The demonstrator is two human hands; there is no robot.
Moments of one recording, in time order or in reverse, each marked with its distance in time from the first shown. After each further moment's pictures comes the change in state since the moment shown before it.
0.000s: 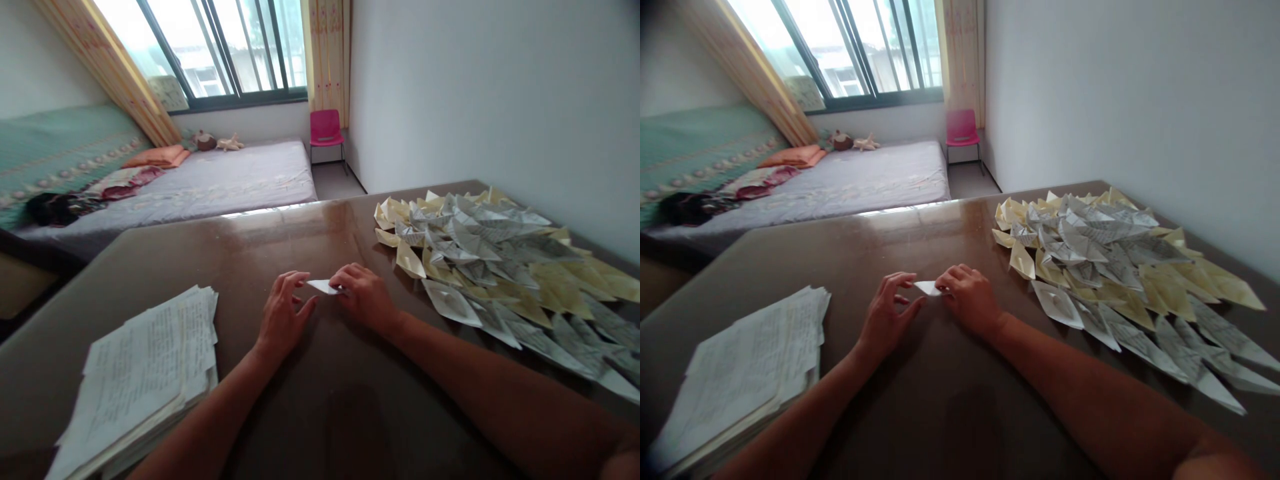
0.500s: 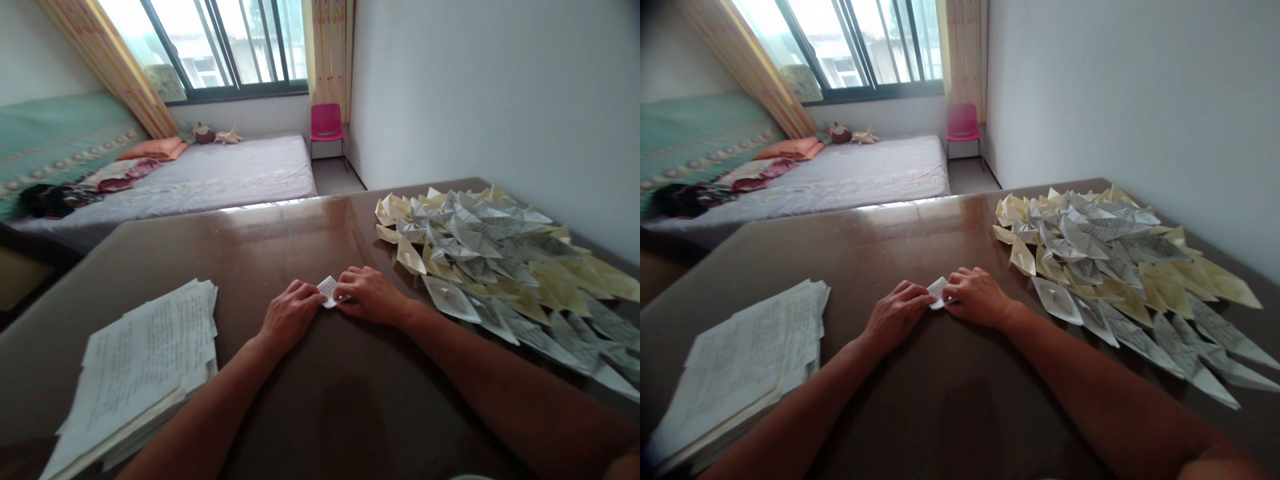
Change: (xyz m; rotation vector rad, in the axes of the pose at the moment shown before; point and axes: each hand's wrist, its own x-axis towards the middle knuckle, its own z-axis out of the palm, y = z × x) left_hand 0.000 -0.006 -0.006 0.419 -0.354 0.360; right_hand 0.000 0.012 -0.021 -0.243 -0.357 -0.177
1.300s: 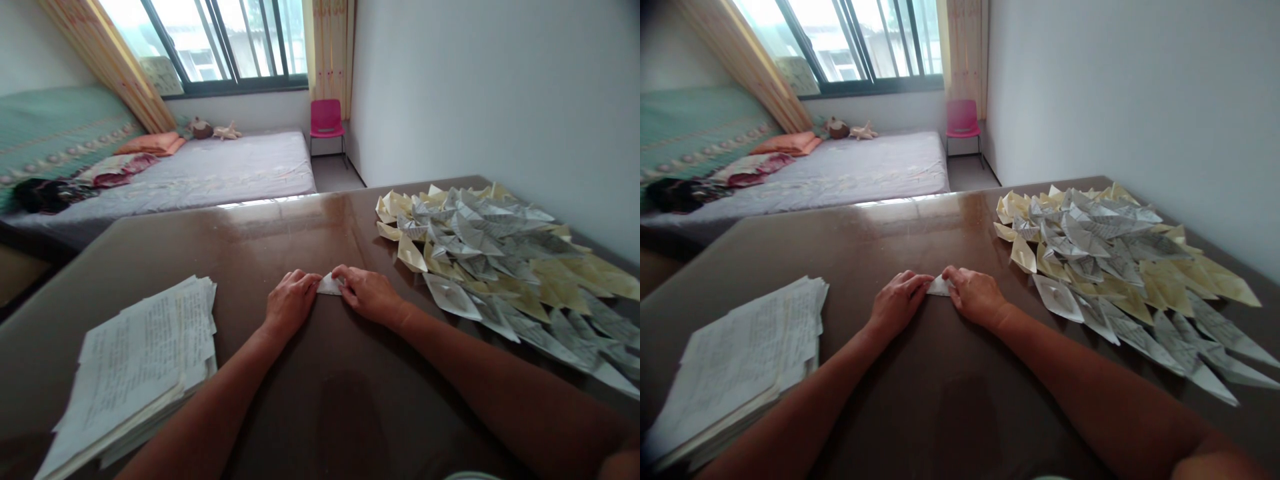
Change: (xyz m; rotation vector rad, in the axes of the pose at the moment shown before) left_hand 0.016 0.001 0.010 0.044 0.017 -0.346; right_hand 0.003 -0.014 0.008 0.013 -0.002 0.369
